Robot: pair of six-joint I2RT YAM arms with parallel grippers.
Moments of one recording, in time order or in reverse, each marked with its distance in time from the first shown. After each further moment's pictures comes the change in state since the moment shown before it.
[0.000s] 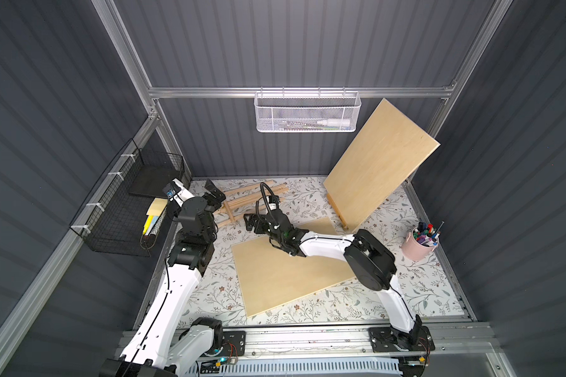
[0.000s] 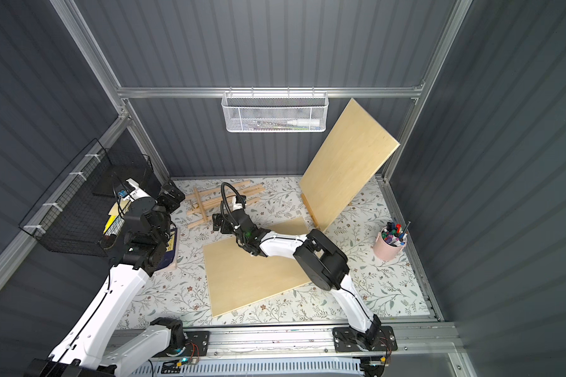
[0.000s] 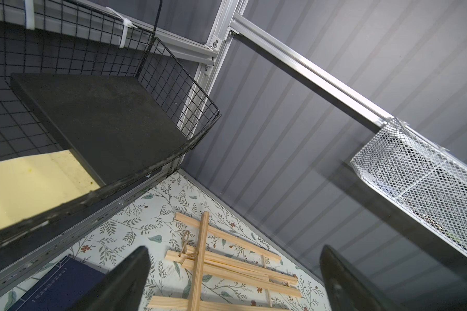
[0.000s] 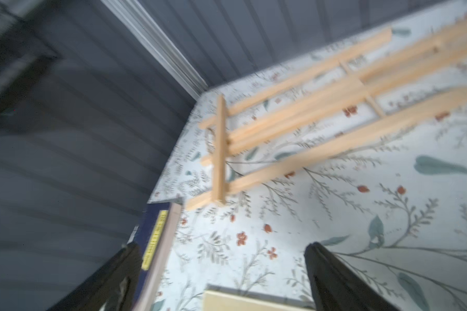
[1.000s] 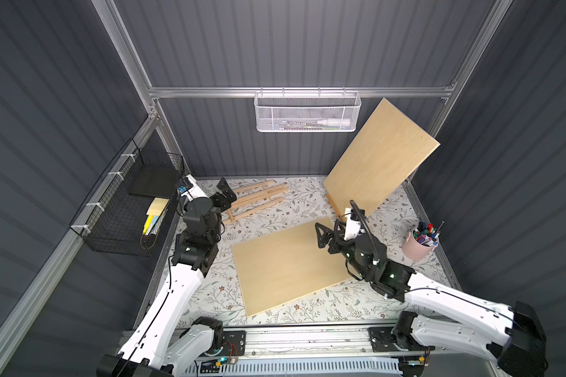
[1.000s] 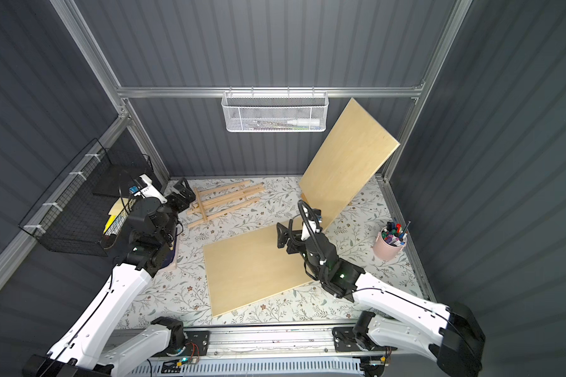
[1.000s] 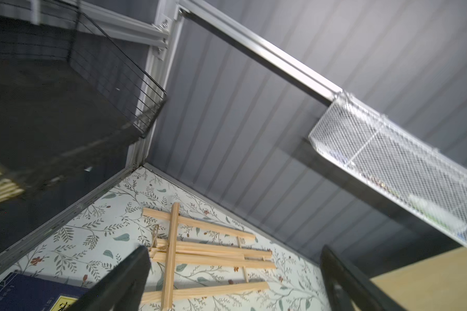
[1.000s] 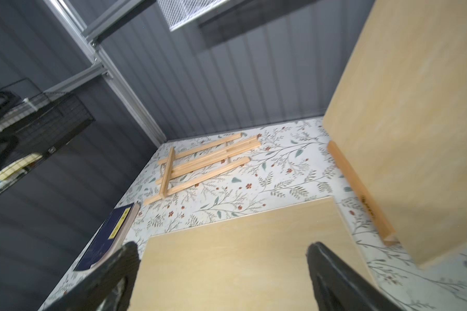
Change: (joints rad) left arm -0.087 0.035 0.000 0.034 0.116 0.061; right arm -0.074 -1.184 -0.847 -0.263 0.282 -0.204
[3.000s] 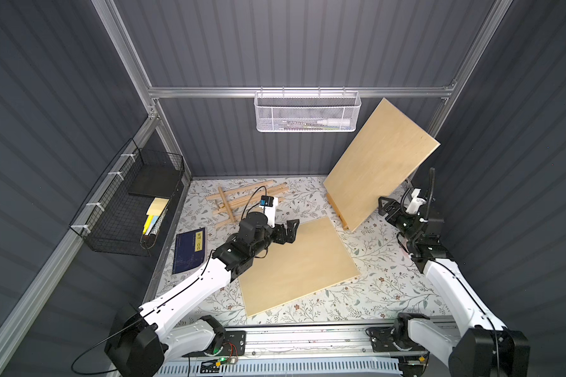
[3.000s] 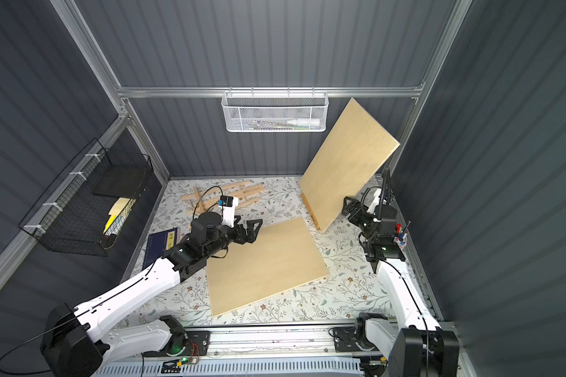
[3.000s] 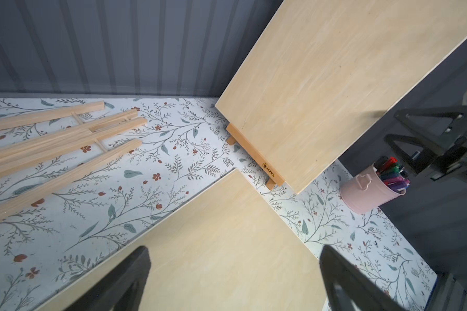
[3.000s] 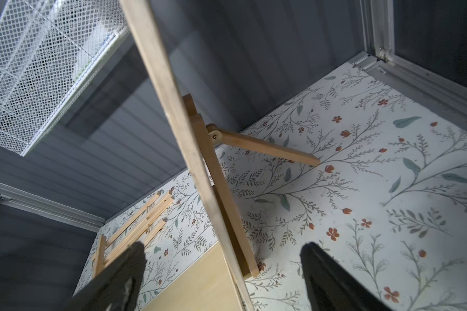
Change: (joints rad) left arm -0.420 0.141 -0.089 -0.045 0.357 0.093; right arm -0.955 0.108 0.048 -0.037 -0.670 0.095
